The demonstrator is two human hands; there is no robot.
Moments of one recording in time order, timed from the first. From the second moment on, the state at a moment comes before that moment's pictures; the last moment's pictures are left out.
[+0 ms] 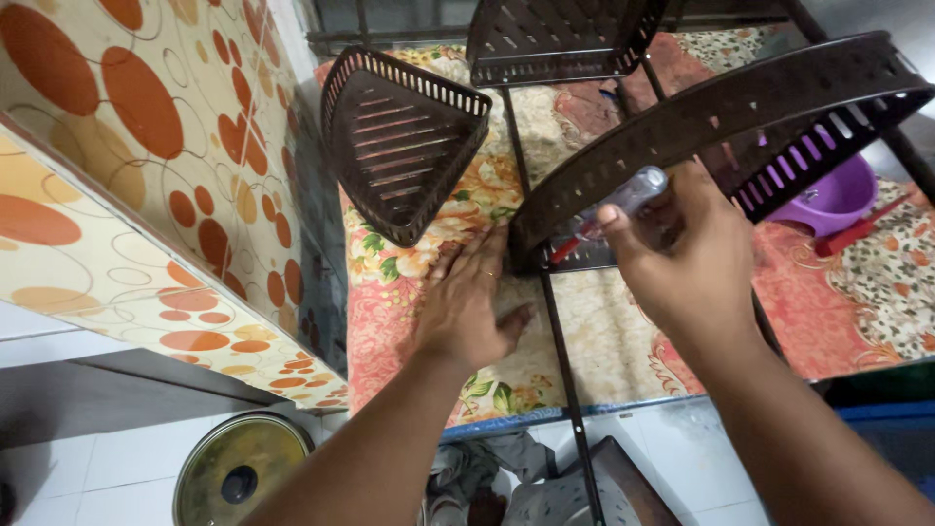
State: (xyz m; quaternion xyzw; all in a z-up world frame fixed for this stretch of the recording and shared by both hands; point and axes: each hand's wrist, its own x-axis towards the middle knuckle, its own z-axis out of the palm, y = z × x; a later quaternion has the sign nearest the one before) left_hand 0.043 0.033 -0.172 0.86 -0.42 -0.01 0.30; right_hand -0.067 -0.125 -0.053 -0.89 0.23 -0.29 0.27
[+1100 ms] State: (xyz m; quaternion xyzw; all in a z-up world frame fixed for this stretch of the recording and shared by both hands) left_hand 0.043 0.031 -0.167 0.88 -0.41 -0.07 0.26; right_hand -0.067 -0.100 -0.016 -0.96 0.19 -0.08 0.17
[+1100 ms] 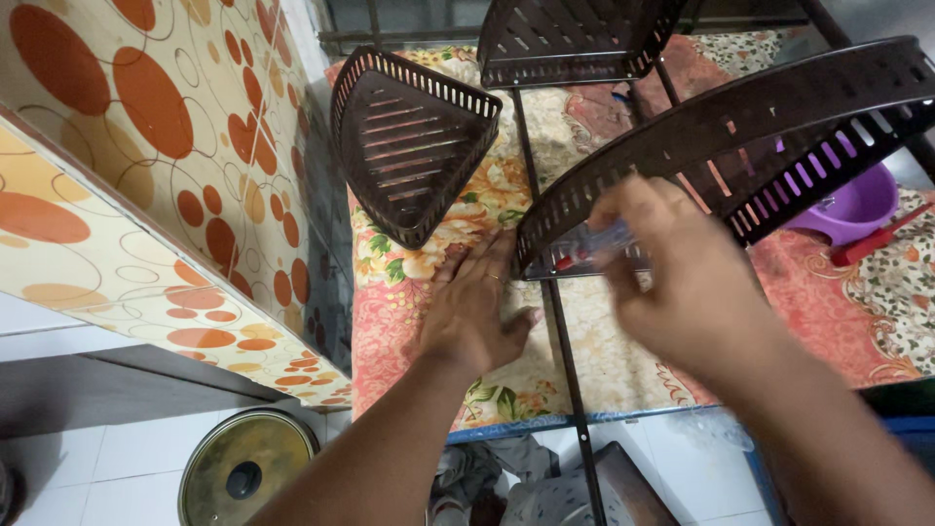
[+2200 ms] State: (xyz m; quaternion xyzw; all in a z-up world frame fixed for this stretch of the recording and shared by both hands) left_hand 0.042 0.032 -0.161 0.88 -0.41 -0.07 0.24; right_hand -0.038 -0.107 0.040 -0.96 0.19 0.20 -0.12
